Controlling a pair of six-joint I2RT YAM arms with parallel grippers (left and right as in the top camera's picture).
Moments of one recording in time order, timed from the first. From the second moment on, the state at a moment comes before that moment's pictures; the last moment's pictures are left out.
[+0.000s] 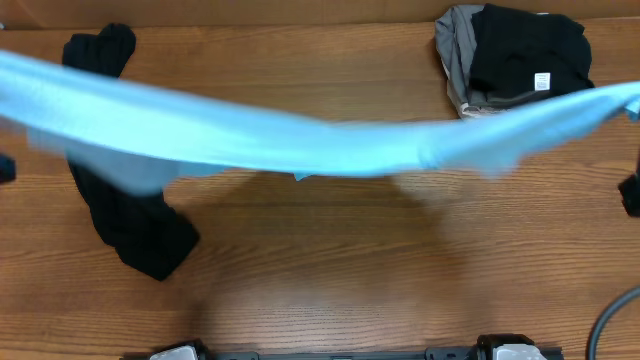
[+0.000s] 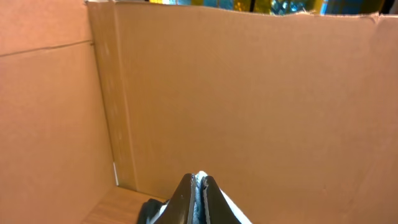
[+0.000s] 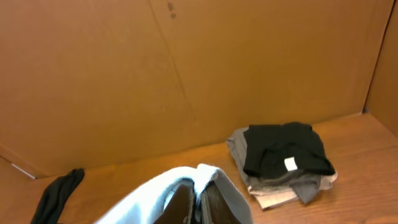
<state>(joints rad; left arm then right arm) 0.23 1.41 2.75 -1.31 -0.01 -0.11 0.01 1.26 2.48 -1.46 -0.03 0.27</state>
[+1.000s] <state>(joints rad) 0.23 2.15 2.69 -0.65 0.12 -0.31 0.01 1.92 2.48 -0.56 -0.10 0.12</state>
